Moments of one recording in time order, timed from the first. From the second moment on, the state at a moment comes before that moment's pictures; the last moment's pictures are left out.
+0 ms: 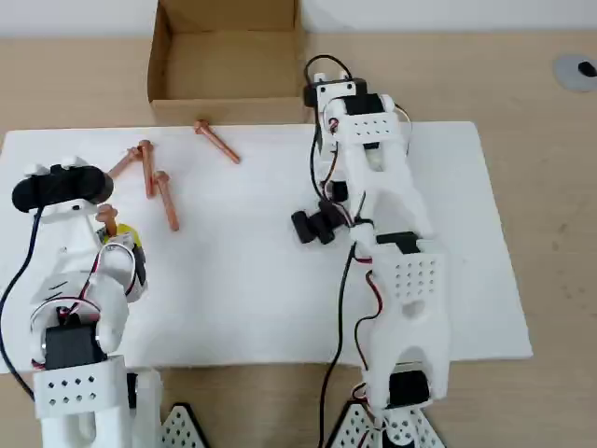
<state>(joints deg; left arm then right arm) -12.3 -75.4 65.9 57.2 -6.8 -12.4 43.4 -31.5 85.1 -13.1</state>
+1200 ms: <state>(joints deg) -12.3 -75.7 37.0 64.7 2.9 -19.5 -3.2 -70.0 101.7 17.4</state>
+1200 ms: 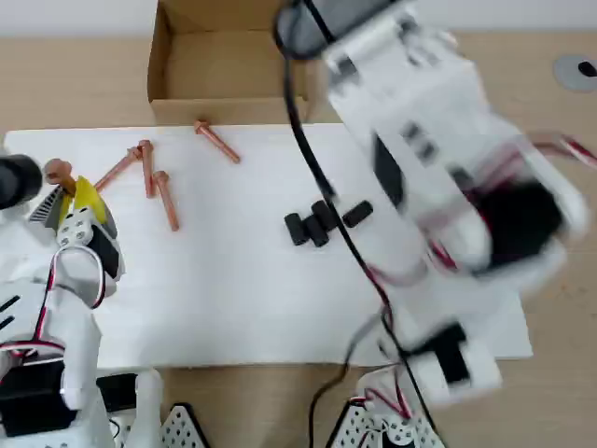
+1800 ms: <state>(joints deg) -2.9 -76.3 23.6 61.9 4.2 -23.9 -81.7 40.8 74.8 0.1</state>
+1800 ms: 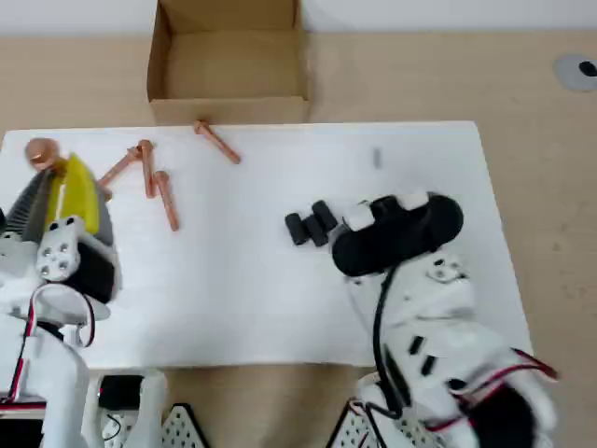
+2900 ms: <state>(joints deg) 30.3 -98.5 40.3 62.7 -3.8 -52.8 -92.4 85.5 23.8 -7.4</state>
